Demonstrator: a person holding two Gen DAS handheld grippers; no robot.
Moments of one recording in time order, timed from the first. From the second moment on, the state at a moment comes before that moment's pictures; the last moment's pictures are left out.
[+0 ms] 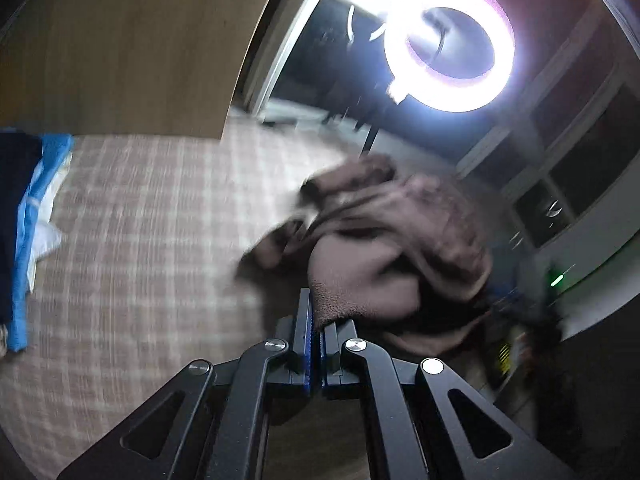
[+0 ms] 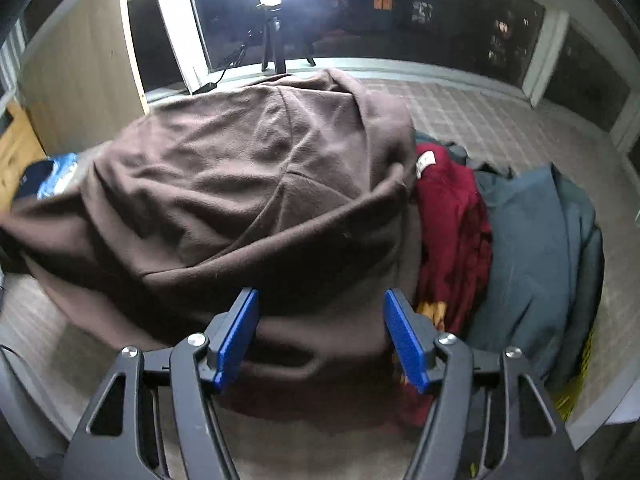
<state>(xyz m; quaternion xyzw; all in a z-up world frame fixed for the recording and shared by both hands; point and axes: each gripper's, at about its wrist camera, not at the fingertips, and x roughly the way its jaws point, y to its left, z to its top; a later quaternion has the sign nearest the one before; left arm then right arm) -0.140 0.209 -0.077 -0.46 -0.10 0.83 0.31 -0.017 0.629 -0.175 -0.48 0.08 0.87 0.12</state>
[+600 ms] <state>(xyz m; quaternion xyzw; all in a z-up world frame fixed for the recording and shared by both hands) -0.127 0.183 0.119 -0.27 -0.05 0.91 0.32 0.021 0.625 0.070 -0.23 0.08 0.97 0.02</state>
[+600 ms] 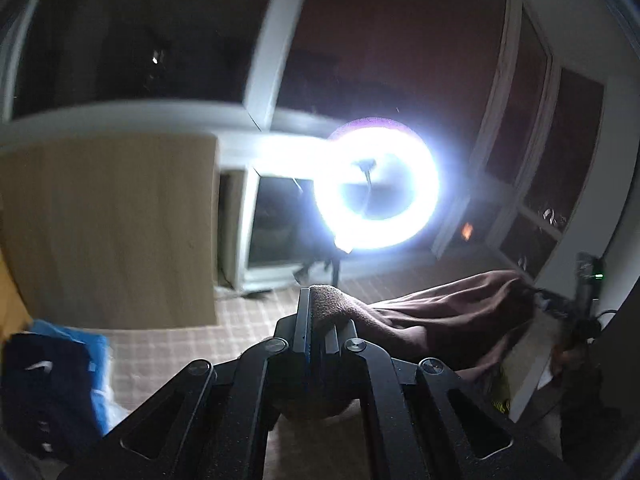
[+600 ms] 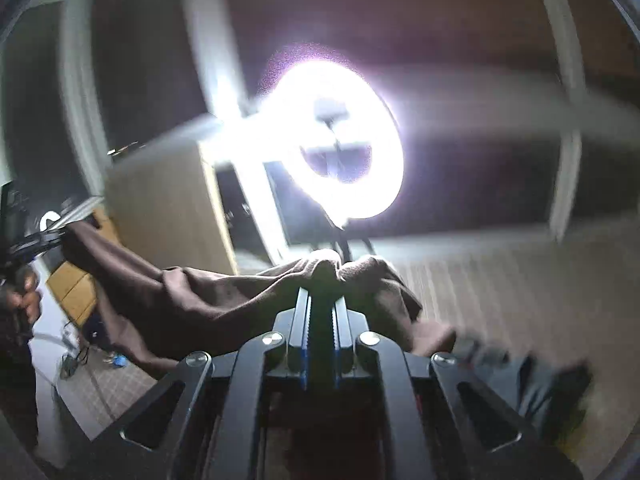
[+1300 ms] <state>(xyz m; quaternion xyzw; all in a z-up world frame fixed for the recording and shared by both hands) -0.119 0.123 -0.138 -0.52 0.05 0.82 0.21 -0.066 0.553 -0.173 -0.52 0.13 0.85 0.01</state>
